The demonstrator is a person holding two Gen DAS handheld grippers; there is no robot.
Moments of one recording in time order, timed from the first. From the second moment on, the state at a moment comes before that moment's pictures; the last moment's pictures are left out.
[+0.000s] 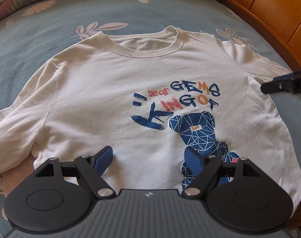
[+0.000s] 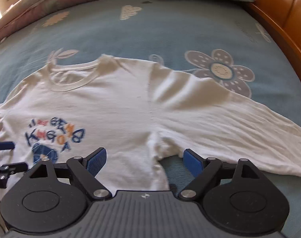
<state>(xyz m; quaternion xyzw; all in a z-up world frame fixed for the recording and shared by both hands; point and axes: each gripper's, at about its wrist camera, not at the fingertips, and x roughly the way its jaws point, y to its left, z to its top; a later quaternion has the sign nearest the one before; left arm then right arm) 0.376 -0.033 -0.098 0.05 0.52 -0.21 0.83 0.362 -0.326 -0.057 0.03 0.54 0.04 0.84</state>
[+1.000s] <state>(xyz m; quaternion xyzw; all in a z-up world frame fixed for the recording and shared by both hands) 0.369 0.020 -0.081 -0.08 0.51 -0.18 0.84 0.334 -0.275 -0.110 -0.02 0.61 0.01 0.79</state>
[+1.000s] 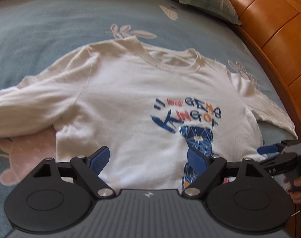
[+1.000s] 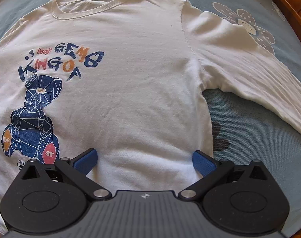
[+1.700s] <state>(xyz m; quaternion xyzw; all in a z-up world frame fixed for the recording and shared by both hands) 0.396 0.052 -0.106 -0.08 0.50 -0.15 0.85 0.323 -0.272 -0.106 -0.04 0.59 0.02 0.81</state>
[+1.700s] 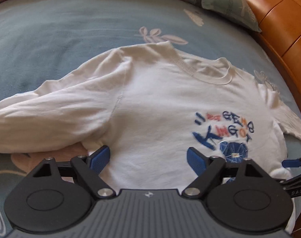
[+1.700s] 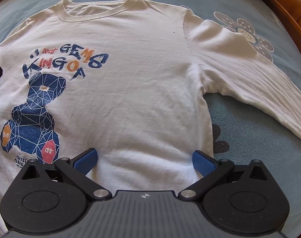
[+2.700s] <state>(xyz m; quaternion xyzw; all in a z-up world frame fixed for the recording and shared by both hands) 0.294 0.026 -0.098 0.29 0.40 -0.54 0.68 0.300 -0.264 -0.103 -0.05 0.52 0.00 0.85</state>
